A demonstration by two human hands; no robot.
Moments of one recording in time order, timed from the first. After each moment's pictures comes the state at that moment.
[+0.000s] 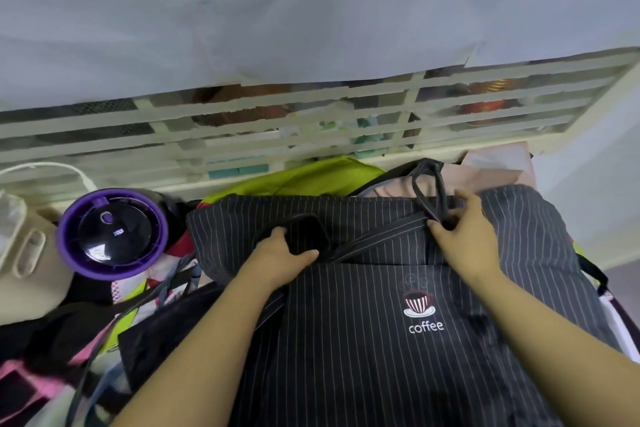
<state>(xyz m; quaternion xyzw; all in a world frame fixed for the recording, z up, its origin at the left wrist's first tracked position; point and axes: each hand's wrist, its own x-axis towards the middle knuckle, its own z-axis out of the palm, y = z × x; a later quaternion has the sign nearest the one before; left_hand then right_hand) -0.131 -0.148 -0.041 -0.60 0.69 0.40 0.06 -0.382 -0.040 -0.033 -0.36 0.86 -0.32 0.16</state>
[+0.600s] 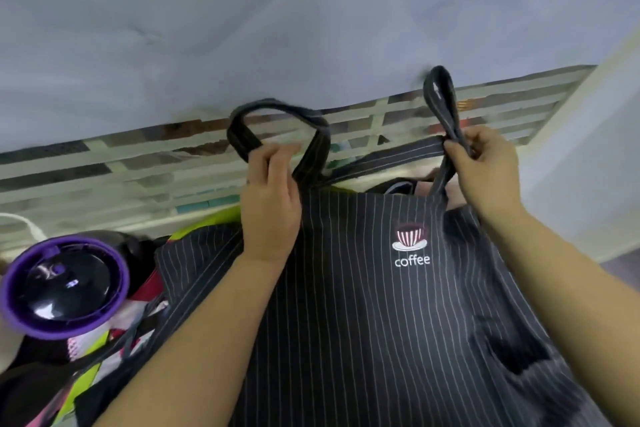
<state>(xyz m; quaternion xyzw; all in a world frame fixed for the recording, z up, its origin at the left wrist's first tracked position) -0.200 -0.186 0.014 -0.35 0.80 0.09 -0.48 -0.448 -0.093 0.039 -0.38 0.78 -0.50 0.05</state>
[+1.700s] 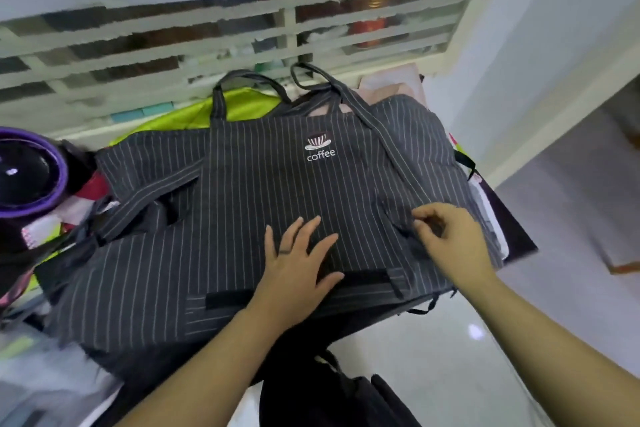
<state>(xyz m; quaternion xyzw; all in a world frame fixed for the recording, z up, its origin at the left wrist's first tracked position) -0.182 0.056 -0.078 -0.32 0.93 0.14 0.05 -0.402 0.169 -0.045 -0.40 0.85 -0.32 0.14</state>
